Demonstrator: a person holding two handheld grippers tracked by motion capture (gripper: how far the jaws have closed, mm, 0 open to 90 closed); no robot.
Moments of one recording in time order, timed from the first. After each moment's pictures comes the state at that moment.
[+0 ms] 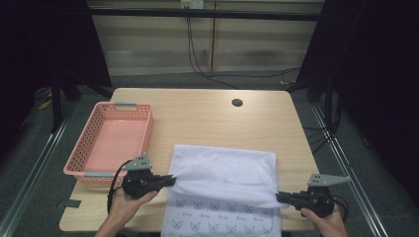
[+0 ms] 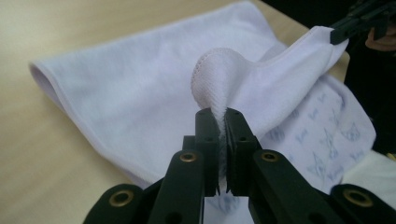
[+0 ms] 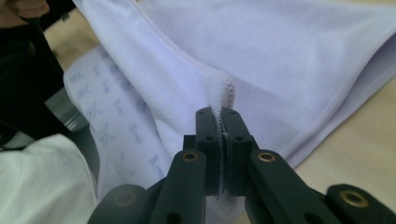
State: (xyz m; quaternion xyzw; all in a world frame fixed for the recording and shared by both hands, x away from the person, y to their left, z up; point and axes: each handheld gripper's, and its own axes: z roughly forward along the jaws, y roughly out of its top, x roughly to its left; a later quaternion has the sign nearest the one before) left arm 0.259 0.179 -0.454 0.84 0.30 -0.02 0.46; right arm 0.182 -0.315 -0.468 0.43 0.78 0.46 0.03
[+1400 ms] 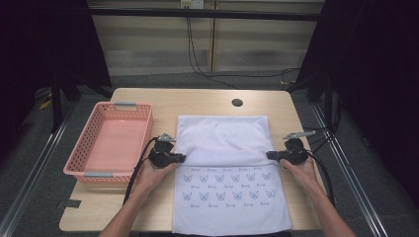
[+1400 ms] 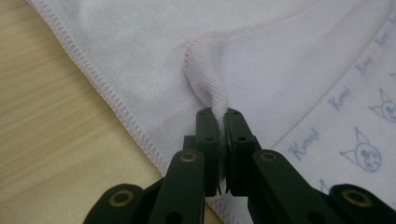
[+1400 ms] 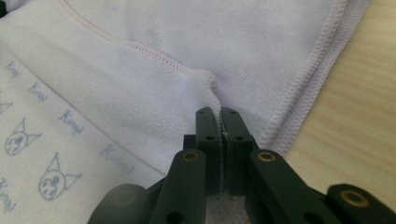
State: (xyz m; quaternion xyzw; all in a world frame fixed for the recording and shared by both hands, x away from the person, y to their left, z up) left arm 0.379 0.132 -0.501 0.84 0.37 0.03 0.39; right arm 0.344 -0.321 -0.500 0.49 0.78 0.37 0.08
